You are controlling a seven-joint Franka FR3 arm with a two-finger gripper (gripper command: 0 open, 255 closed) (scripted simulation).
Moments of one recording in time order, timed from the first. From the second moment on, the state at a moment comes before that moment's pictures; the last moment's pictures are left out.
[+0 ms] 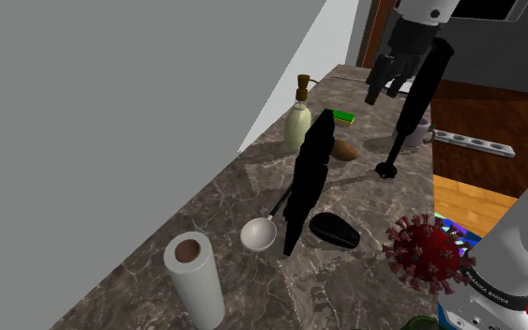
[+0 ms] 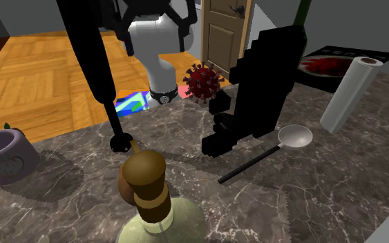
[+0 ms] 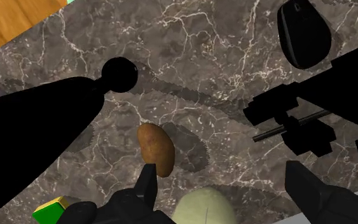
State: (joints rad) arm -0.02 -0.72 0.00 -2.42 0.04 1.82 0.04
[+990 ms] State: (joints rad) arm -0.07 -0.32 -0.03 -2.53 -0.11 2.32 -0.07
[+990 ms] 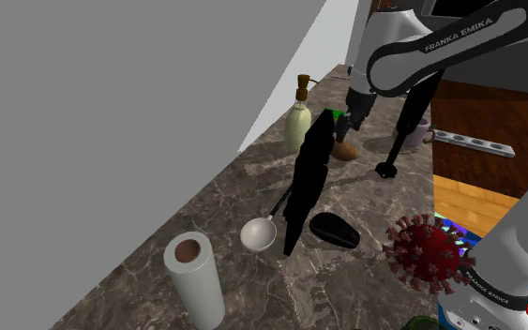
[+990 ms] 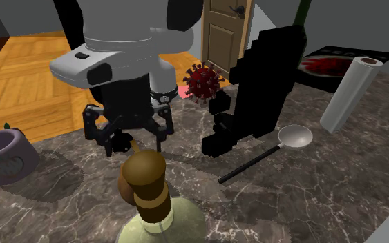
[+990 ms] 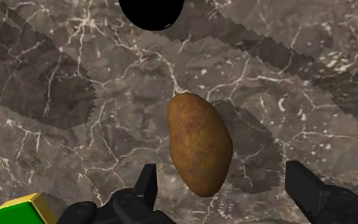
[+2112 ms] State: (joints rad) arm -0.09 -0.13 -0.04 -2.54 -0.17 2.52 -0.06
